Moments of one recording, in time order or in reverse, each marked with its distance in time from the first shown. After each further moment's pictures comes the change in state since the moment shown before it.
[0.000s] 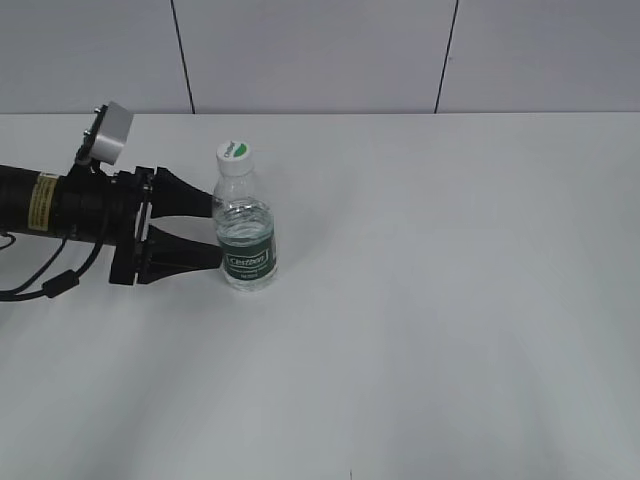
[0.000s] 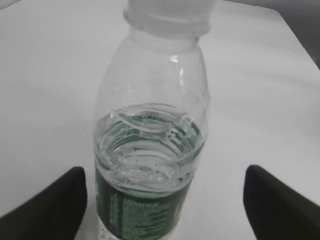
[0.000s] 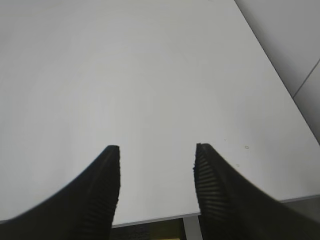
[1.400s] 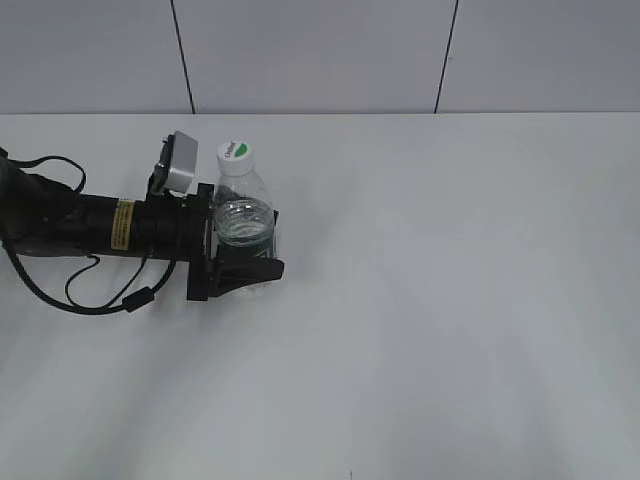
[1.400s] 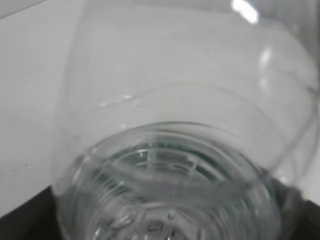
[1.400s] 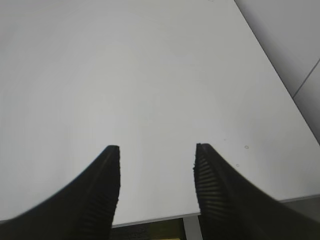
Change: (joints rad) left arm -0.140 0.196 -0.117 -0.184 -0.003 0.154; right arm 0.000 0.000 0.000 0.000 0.000 0.001
